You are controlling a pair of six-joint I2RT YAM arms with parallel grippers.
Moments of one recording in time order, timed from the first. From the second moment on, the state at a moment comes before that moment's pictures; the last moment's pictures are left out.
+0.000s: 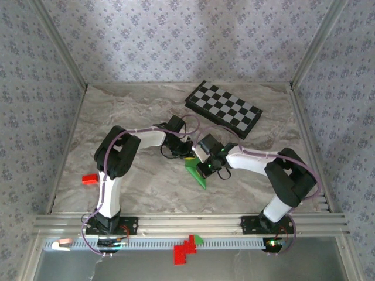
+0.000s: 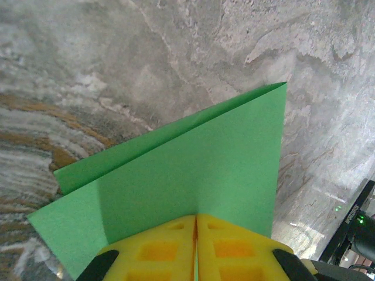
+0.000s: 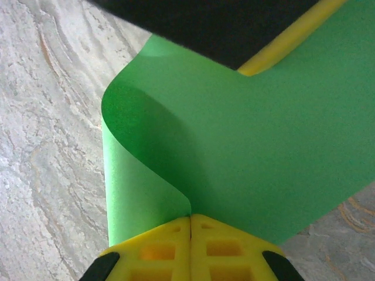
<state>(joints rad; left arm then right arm) -0.63 2.05 1.26 -0.40 0.64 -0.51 0.74 1.62 0.87 -0.42 -0.22 0.11</state>
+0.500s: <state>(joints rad) -0.63 2.05 1.26 -0.40 0.64 -0.51 0.72 1.62 0.87 -0.42 -0.22 0.11</state>
